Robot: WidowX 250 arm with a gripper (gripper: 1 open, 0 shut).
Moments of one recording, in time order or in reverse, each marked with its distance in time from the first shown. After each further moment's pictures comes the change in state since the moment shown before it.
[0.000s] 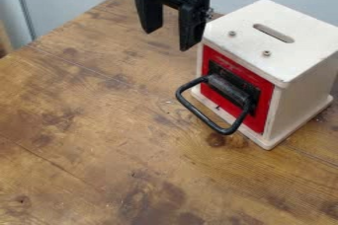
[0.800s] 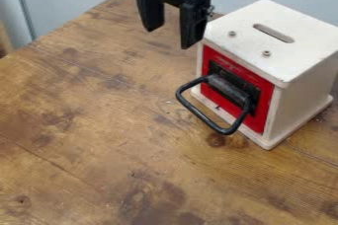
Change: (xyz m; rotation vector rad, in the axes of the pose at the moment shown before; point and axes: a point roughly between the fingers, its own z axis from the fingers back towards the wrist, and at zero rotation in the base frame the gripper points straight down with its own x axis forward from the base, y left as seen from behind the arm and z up) arm 0.001 -0.001 0.001 -0.007 -0.003 -0.002
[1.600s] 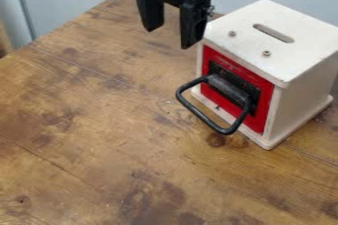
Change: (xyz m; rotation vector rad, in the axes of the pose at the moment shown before) arm 0.000 0.001 -0.001 0.003 0.001 0.006
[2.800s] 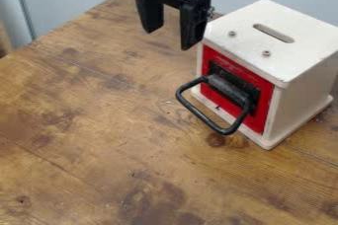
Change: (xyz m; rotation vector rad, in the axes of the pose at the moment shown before) arm 0.000 0.000 0.000 0.003 0.002 0.012
